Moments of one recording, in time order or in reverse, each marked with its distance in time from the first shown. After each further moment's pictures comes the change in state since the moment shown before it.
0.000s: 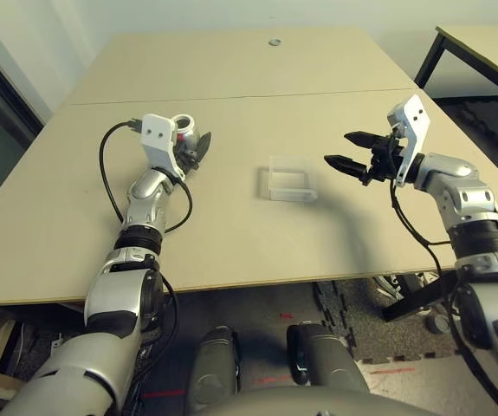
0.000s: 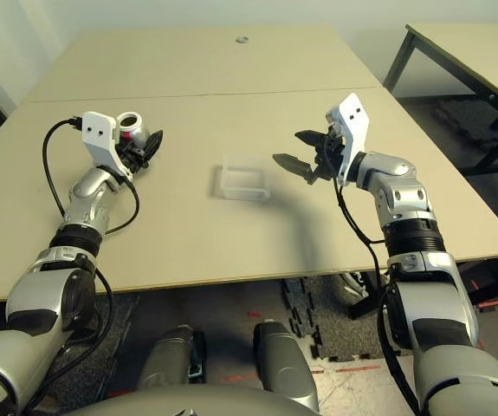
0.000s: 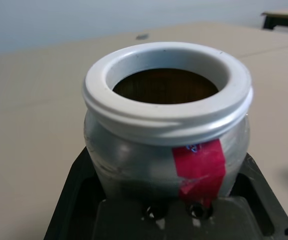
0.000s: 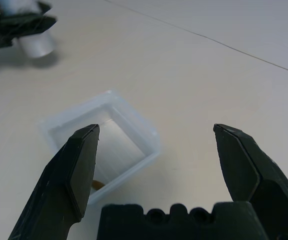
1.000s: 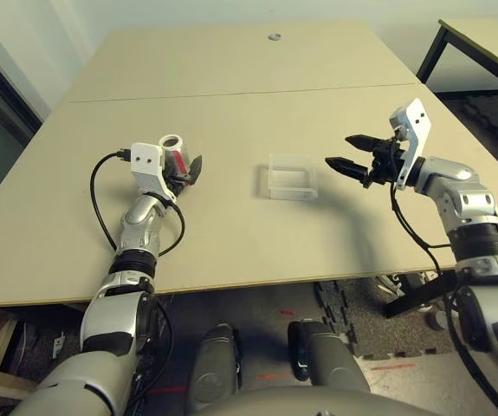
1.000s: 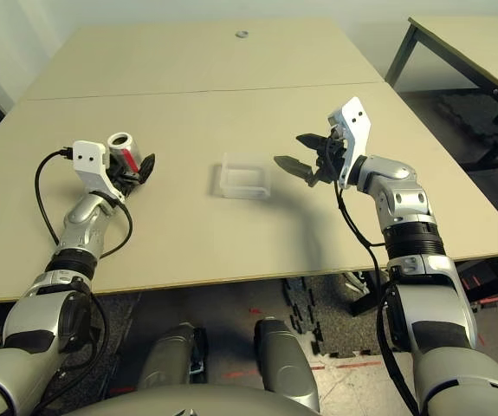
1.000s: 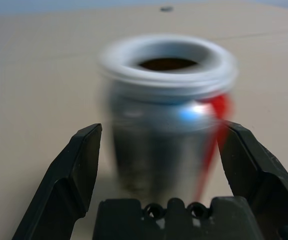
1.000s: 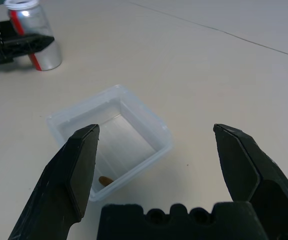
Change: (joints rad) left arm 0.106 0.017 0.027 -0.055 -0.052 0.002 -0.002; right arm 0.017 0.005 -0.008 -0.009 0.008 0.016 0.048
